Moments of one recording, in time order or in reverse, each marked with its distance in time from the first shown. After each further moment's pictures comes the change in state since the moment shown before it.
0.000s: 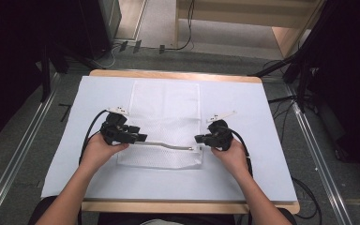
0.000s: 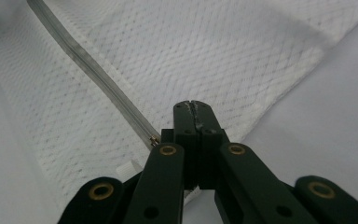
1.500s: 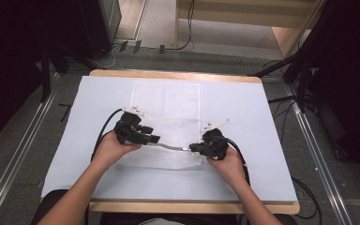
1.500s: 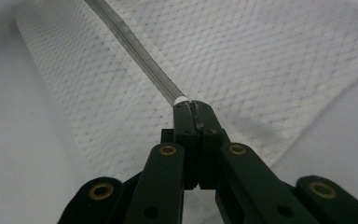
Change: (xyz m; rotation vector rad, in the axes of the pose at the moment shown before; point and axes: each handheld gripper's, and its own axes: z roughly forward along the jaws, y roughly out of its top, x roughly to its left) left arm -0.023 0.022 0.025 0.028 -0.064 0.066; right arm 0.030 -0.012 0.000 0.006 0.019 -0.069
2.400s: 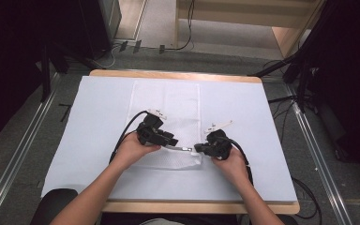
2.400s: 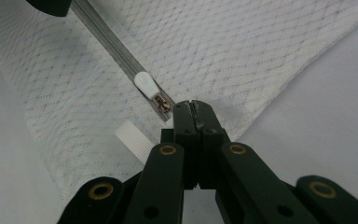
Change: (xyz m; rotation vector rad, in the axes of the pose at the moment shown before) left arm -0.020 0.018 0.054 0.057 -0.095 0.019; right arm -0.018 -0.013 0.006 0.015 -0.030 0.013
